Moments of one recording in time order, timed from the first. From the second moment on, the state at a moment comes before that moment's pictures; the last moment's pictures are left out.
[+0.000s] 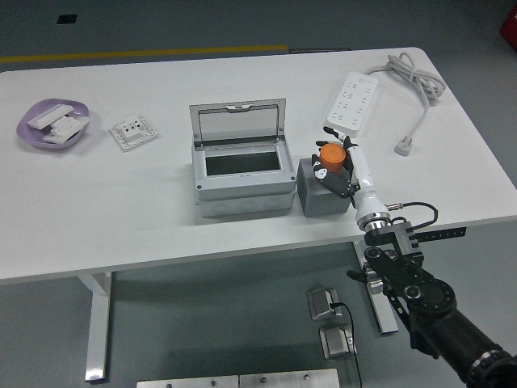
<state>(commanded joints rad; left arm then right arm) -0.06 0.05 -1.24 -0.18 1.03 0.07 0.23 0.39 0.00 1.07 0.84 -1.27 -0.35 0.44</state>
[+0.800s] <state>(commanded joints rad) -0.06 0.05 -1.23 -0.18 1.02 0.08 0.21 0.51 -0.04 1.00 0.93 -1.41 -0.47 0.32</state>
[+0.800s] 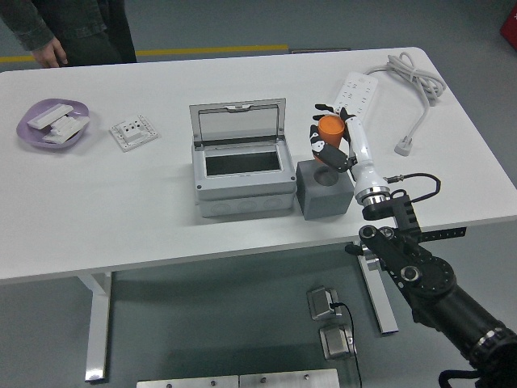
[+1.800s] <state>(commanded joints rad) -0.08 0.06 -1.26 -0.18 1.05 0.08 0.22 0.77 0.00 0.64 0.81 -1.92 -0.42 0.02</state>
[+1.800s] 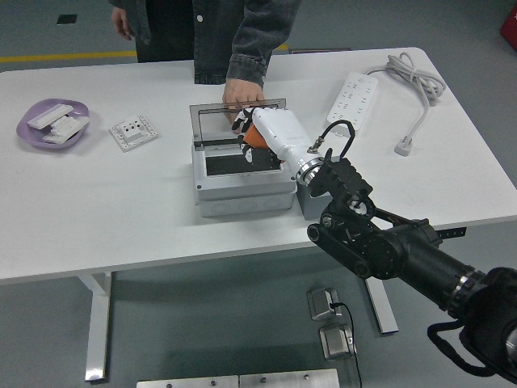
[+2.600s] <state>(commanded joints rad) -0.09 0.07 -1.26 -0.18 1.06 0.08 0.22 0.81 0.00 0.59 0.76 -1.91 -0.36 0.07</state>
